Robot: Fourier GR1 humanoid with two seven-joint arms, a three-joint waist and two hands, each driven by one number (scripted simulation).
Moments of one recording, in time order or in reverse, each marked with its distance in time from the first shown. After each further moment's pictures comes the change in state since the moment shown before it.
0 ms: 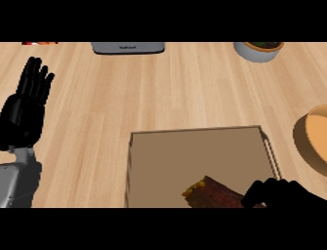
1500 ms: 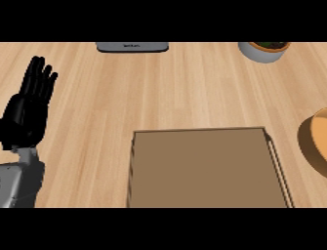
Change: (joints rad) left arm -0.003 -0.015 -0.009 -0.012 -0.006 0.000 0.008; right arm 0.027 -0.336 -1.312 0.599 -0.822 -0.138 -0.810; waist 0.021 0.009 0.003
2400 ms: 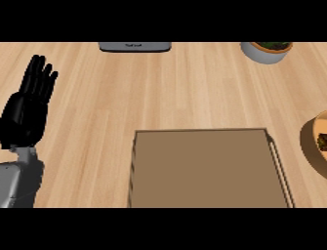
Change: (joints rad) left arm -0.006 0.002 0.002 -0.008 0.002 -0.016 0.014; right arm -0.230 -0.155 -0.003 0.707 -0.150 0.109 -0.335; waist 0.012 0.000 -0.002
